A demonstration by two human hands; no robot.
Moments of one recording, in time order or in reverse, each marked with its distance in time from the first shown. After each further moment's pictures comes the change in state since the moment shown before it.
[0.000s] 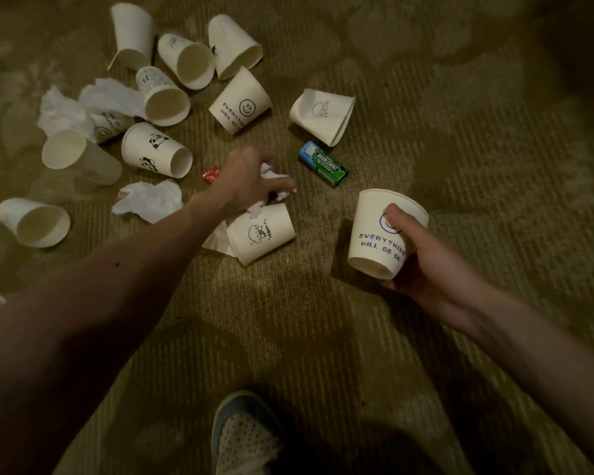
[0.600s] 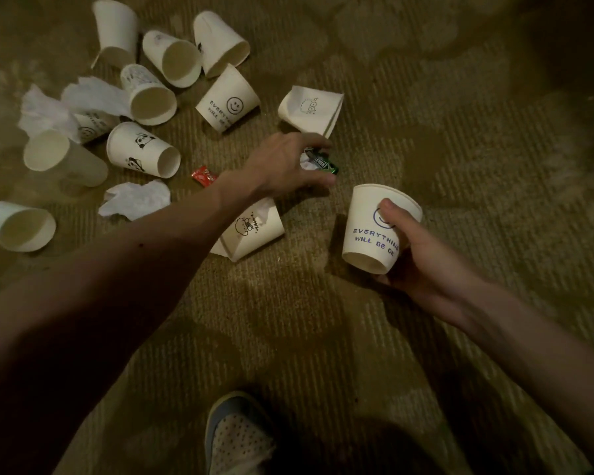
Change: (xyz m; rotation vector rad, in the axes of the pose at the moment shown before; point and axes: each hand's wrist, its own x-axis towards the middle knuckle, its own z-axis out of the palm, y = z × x) left_hand 0.016 0.059 0.009 0.071 -0.116 0.234; right_hand 0.001 -0.002 -0.003 0.030 0.016 0.008
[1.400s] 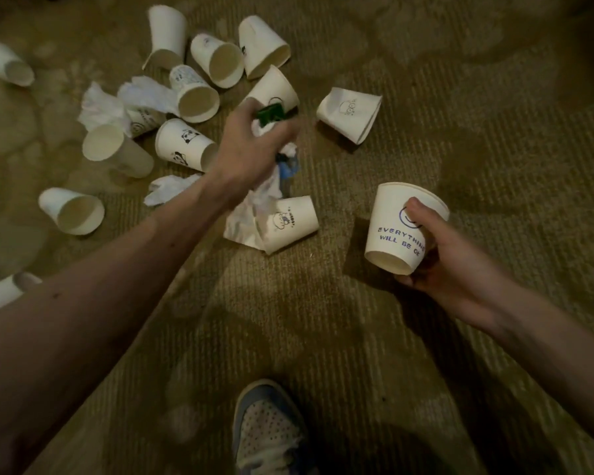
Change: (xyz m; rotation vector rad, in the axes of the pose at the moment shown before) left_hand -0.075 -0.015 -0.049 -0.784 0.459 -0.286; right_hand -0.007 0.000 0.018 -0.027 0.001 -0.009
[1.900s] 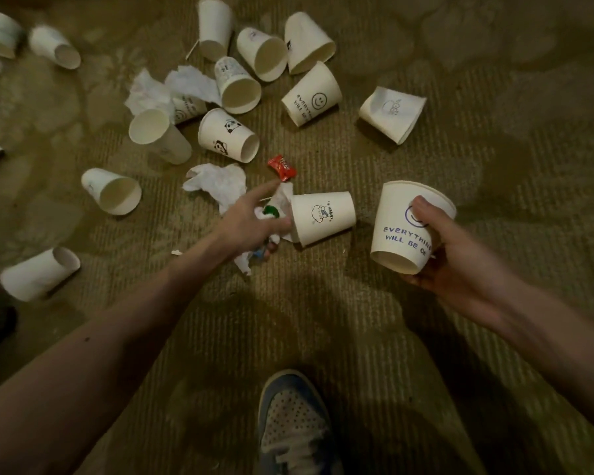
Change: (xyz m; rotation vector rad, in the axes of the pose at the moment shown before) left_hand -0.055 -0.096 -0.050 0.294 -0.149 -0.242; right_hand -0.001 0.005 0.034 -0.105 -0.065 -0.005
